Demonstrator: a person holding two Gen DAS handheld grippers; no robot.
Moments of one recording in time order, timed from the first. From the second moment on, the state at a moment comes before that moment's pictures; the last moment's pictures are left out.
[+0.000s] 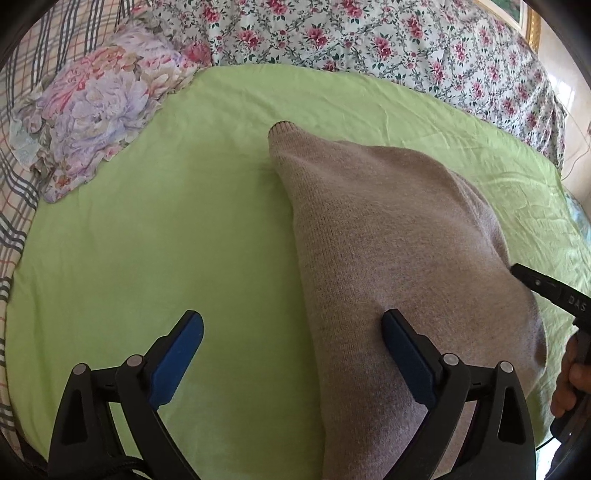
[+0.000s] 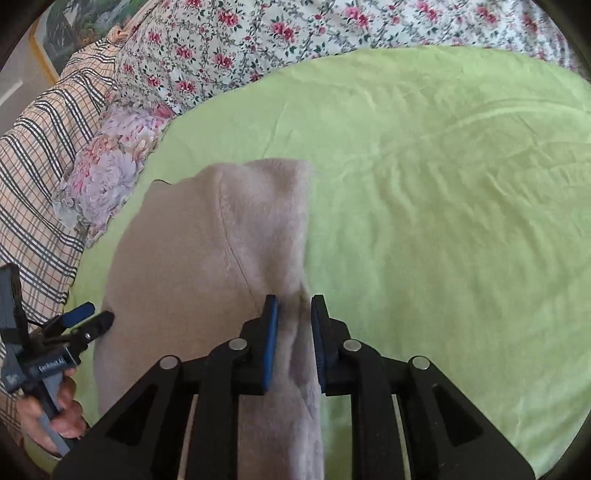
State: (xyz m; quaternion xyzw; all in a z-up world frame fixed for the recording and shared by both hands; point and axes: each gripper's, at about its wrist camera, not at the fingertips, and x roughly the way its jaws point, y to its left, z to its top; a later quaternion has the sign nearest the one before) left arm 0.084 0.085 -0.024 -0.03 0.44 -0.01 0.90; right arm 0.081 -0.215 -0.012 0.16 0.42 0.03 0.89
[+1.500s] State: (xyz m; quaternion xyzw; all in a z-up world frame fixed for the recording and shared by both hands) left arm -0.020 0.040 -0.001 0.06 0.42 0.01 0.91; right arm -0.017 -0.133 0.010 0.02 0.42 0.11 0.90
